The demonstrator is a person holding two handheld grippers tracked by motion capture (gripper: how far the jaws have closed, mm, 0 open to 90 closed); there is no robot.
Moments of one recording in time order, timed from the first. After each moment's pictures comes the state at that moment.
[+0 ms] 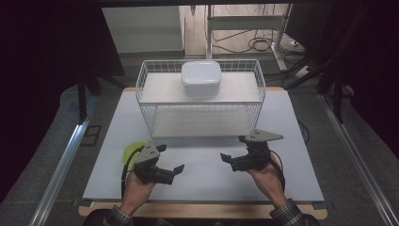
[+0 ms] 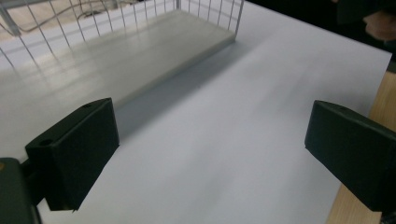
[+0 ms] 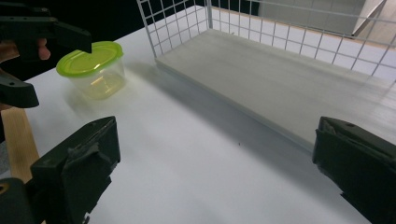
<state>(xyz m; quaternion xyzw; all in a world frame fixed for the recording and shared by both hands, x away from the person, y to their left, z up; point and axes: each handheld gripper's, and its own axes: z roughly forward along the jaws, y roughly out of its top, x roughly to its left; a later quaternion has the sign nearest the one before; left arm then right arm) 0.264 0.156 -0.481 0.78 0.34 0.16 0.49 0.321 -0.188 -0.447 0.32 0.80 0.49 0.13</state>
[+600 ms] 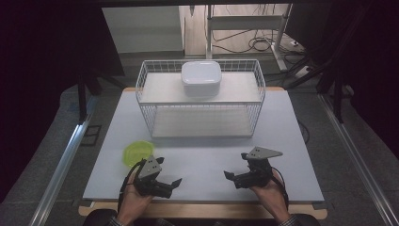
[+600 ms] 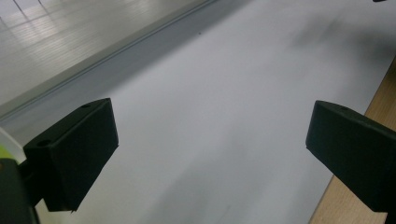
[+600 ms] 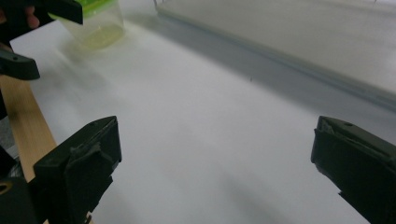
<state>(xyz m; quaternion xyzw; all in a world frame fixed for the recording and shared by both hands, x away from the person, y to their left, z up) 0.246 0.155 -0.510 0.81 0.34 0.17 0.45 0.294 -0.200 -0.489 0.33 0.82 0.45 0.11</state>
